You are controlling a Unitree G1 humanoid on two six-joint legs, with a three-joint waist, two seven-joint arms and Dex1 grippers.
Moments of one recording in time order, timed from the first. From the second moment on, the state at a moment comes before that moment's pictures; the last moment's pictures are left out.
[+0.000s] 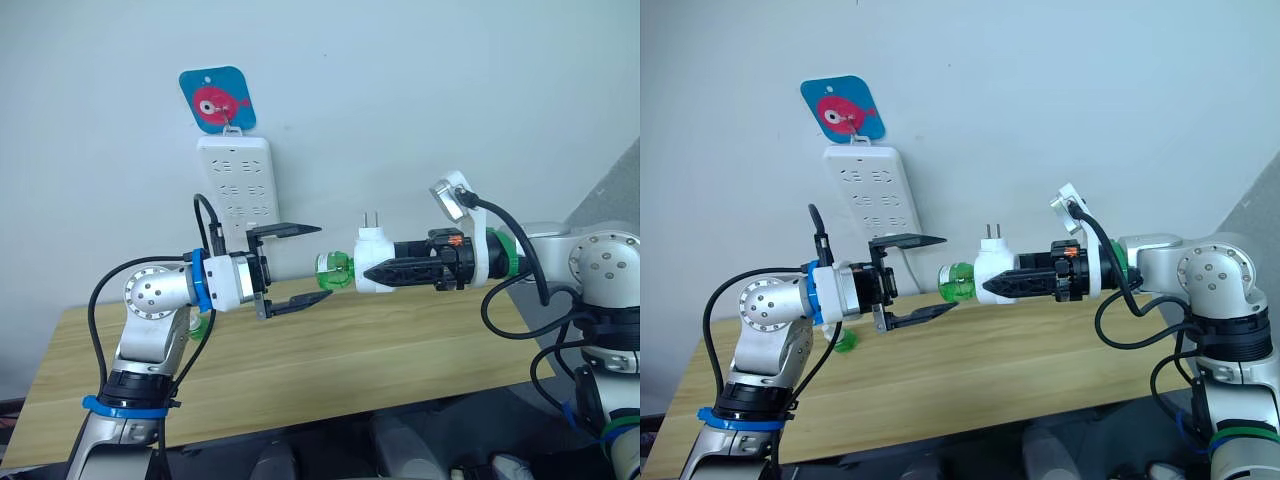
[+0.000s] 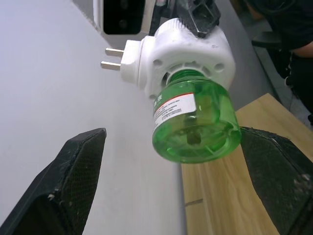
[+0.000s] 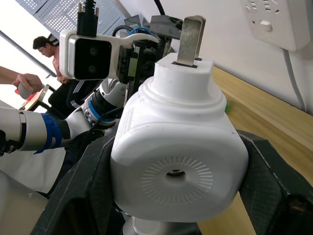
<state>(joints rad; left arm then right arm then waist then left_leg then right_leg) -0.34 0.54 0.00 -0.06 -0.35 -0.42 -1.21 -0.73 -0.65 -0.02 -0.20 1.26 1.36 0.67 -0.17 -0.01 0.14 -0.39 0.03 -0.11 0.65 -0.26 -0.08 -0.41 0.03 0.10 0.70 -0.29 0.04</state>
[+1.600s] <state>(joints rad) -0.63 0.87 -0.10 -0.27 -0.92 1.00 -1.15 -0.74 -0.70 -0.01 -0.28 1.21 1.35 0.75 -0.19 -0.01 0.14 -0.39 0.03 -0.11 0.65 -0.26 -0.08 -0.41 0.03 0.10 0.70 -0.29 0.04</state>
